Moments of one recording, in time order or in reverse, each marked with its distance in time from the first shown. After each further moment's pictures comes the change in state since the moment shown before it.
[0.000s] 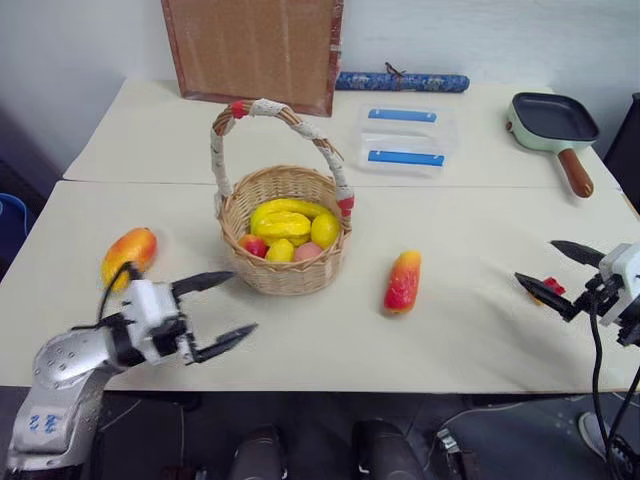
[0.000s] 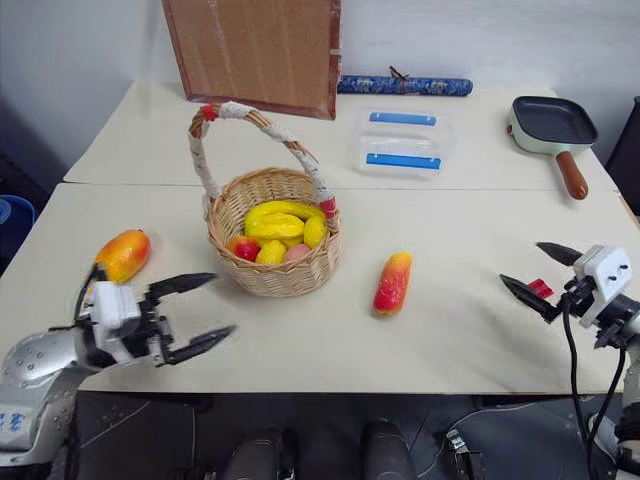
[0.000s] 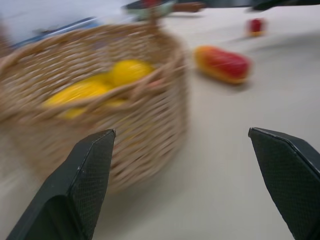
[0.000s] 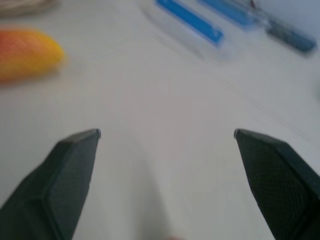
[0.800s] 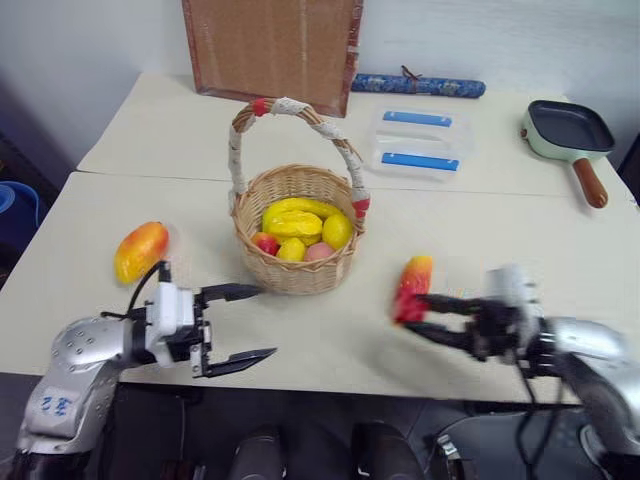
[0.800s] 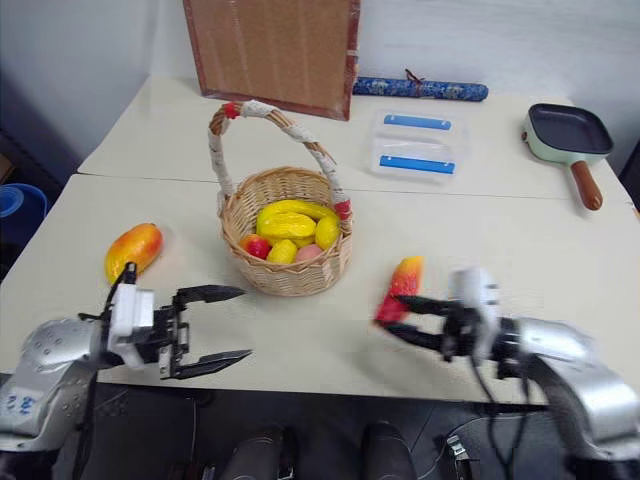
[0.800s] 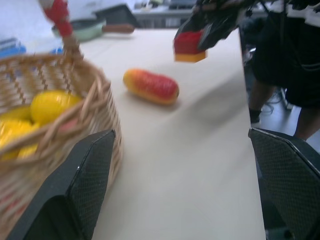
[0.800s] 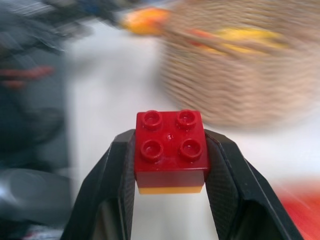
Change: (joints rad) left arm -0.174 0.046 -0.266 -0.091 -0.060 0.070 -0.212; right arm 0.251 0.032 0.072 -0.636 0.144 0.593 -0.153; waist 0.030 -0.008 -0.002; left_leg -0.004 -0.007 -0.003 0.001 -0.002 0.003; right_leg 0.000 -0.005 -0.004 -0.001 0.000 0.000
